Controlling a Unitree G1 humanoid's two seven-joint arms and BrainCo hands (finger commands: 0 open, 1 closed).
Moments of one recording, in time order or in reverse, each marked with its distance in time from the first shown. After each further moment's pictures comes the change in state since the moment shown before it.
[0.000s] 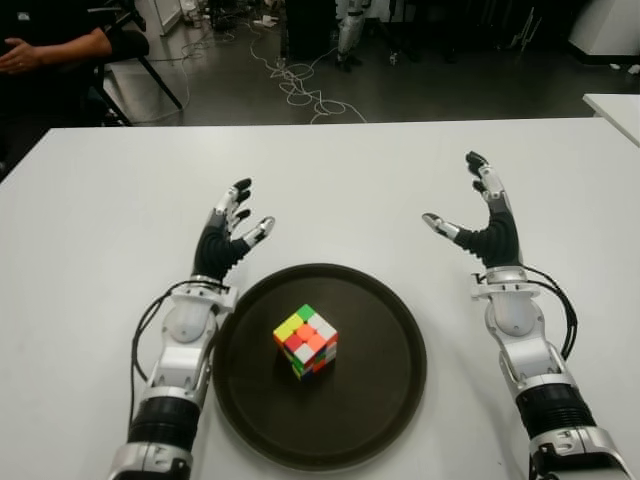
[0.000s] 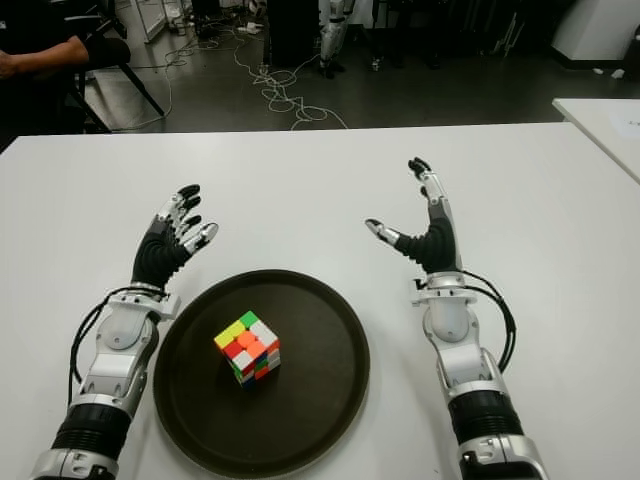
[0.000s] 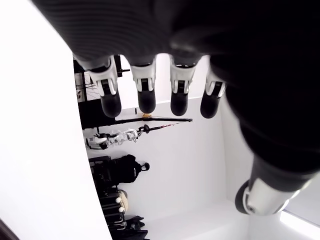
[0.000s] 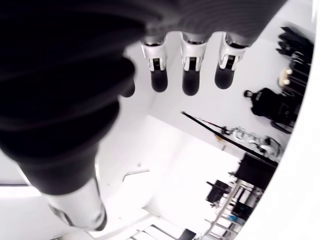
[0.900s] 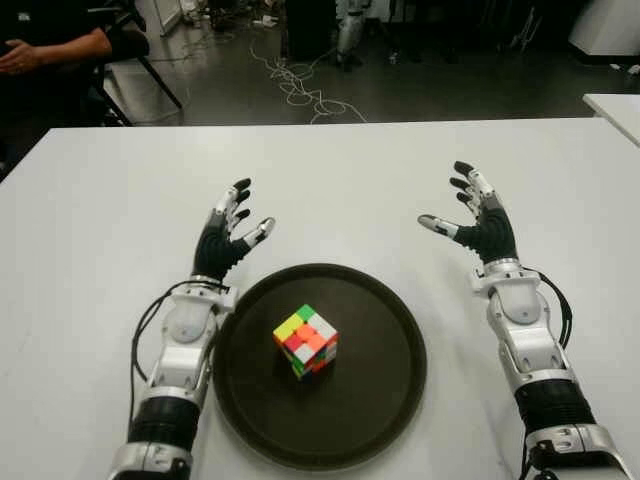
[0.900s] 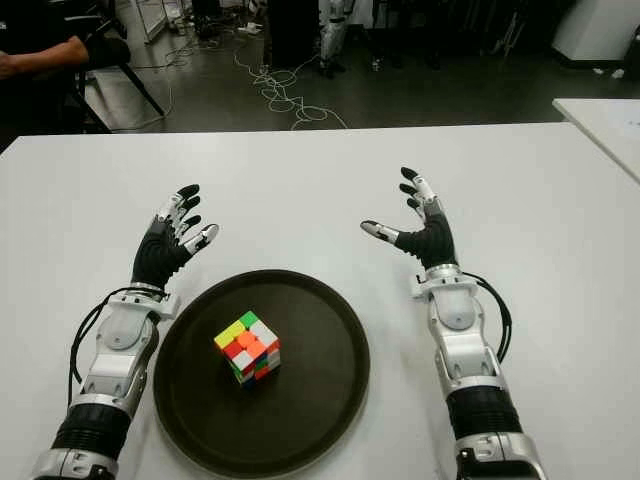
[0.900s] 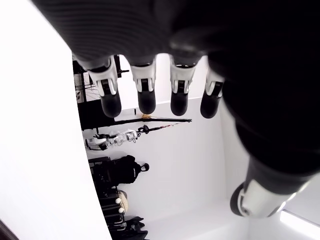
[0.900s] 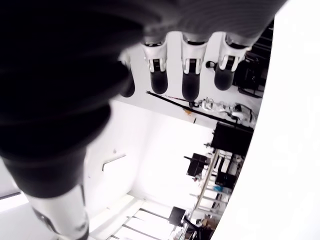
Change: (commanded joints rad) left arm -0.008 0.002 0.007 0.012 -0.004 0.009 0.004; right arm -0.001 0.018 -0.033 -0.075 0.188 0.227 0.213
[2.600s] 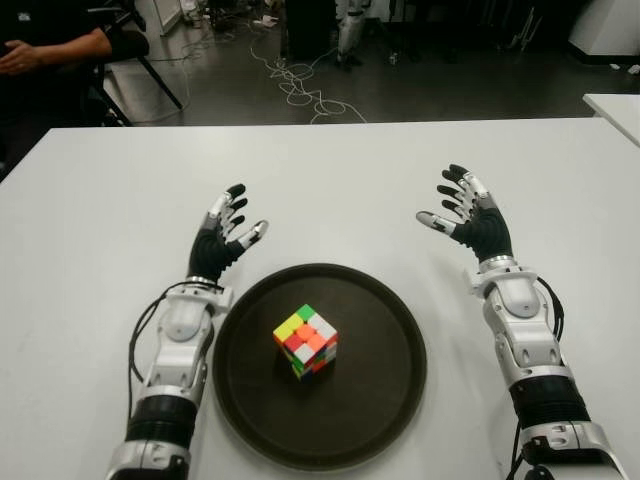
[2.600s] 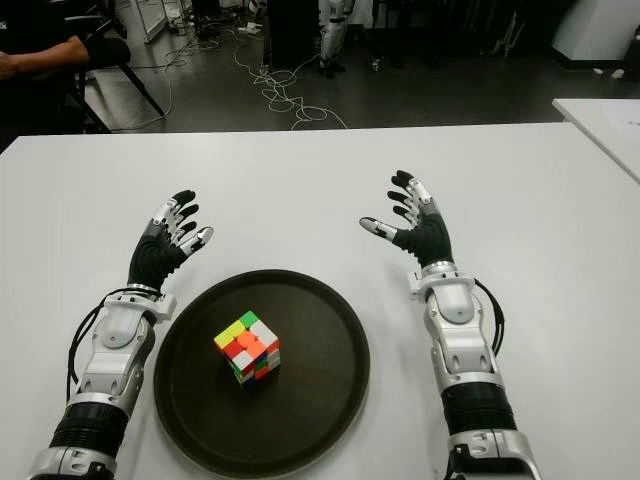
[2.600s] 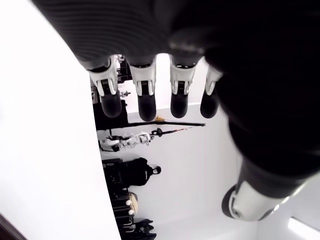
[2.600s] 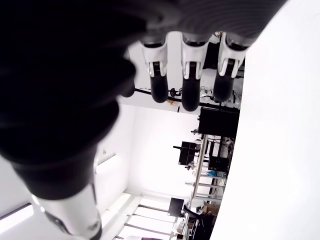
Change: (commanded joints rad) left arm -0.015 -0.004 0.022 0.015 -0.025 0.045 -0.012; right arm -0.021 0.020 -0.021 0.008 0.048 0.076 0.043
